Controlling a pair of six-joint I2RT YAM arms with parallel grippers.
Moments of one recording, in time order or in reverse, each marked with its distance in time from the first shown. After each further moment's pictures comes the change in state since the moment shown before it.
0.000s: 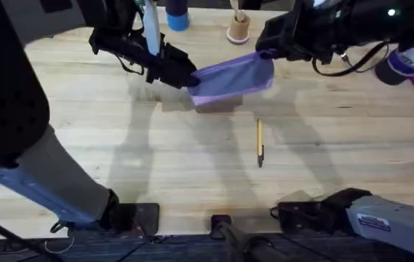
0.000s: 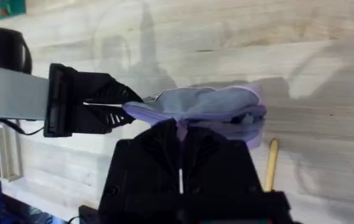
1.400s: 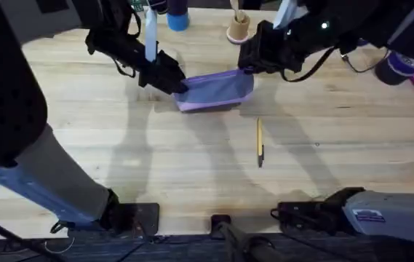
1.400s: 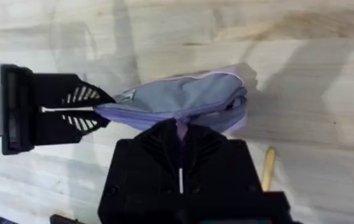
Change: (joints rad) left arm 0.022 0.000 -0.012 -0.005 -0.176 0.000; right arm 0.096 0.170 0.006 0.008 0.086 -0.007
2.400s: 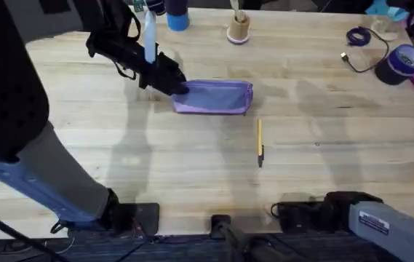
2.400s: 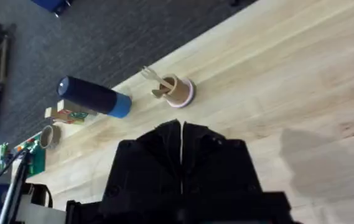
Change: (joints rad) left arm 0.008 0.018 -0.009 0.000 0.028 0.000; right arm -0.469 -0.308 0.048 0.149 -0.001 0.000
